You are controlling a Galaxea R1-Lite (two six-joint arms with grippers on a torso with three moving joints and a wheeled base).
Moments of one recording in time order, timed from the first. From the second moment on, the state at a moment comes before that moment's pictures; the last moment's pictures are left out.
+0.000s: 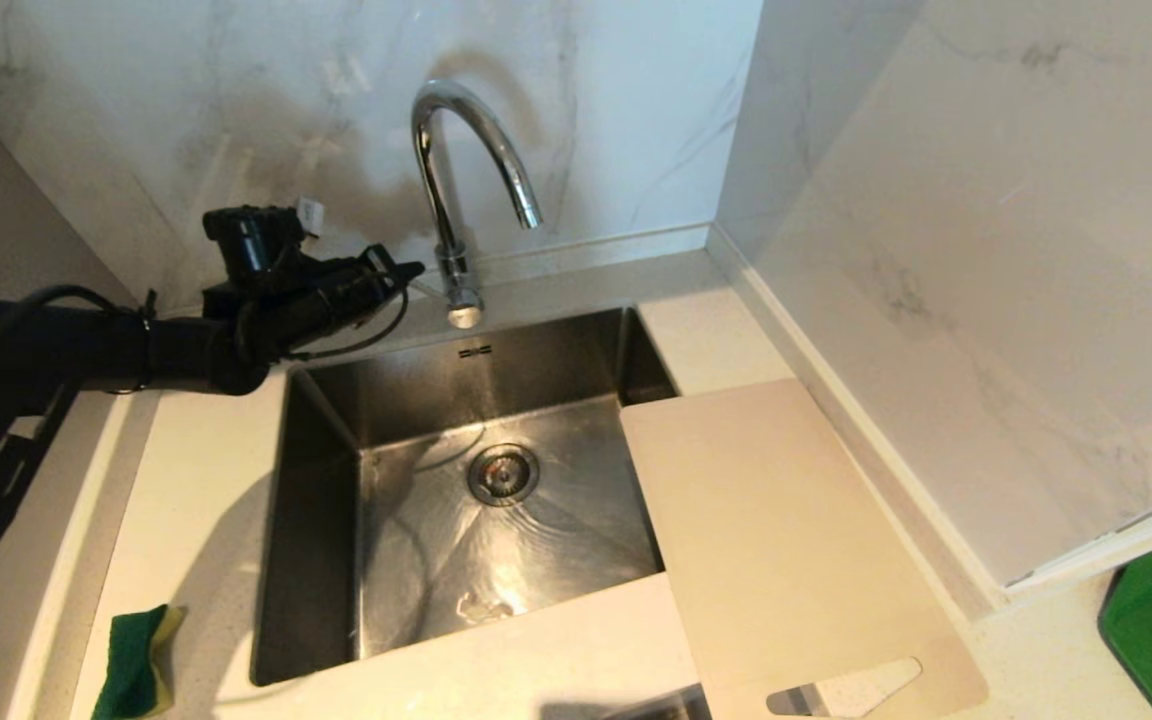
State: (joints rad) left arm -0.20 2.28 -1.86 -0.49 -0.30 -0.62; right arm -0.01 0.00 0.00 0.00 0.03 -0.08
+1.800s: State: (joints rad) left arm 0.07 0.39 -0.48 0.12 -0.09 0.03; right arm -0.01 0.00 0.00 0.00 0.03 -0.08
